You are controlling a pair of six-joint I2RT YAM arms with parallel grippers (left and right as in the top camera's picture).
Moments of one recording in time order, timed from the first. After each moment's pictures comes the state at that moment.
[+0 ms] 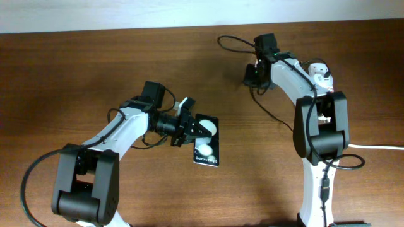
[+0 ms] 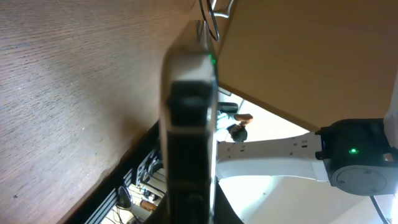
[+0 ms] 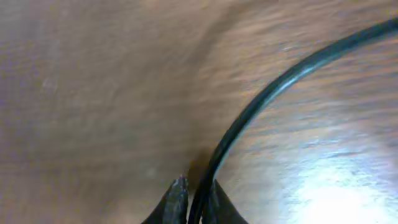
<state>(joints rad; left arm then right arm) -0.26 1.81 1.09 -0.67 1.26 -0.47 0.16 2.30 1.75 -0.68 -0.04 0.35</state>
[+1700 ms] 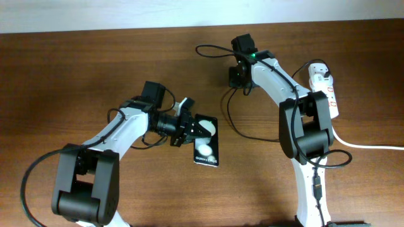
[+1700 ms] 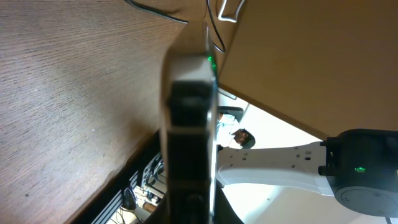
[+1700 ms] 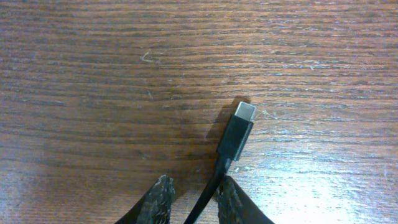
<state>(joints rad) -0.26 1.81 1.09 -0.67 1.22 -0.48 0.27 2.36 1.86 -0.74 0.05 0.29</state>
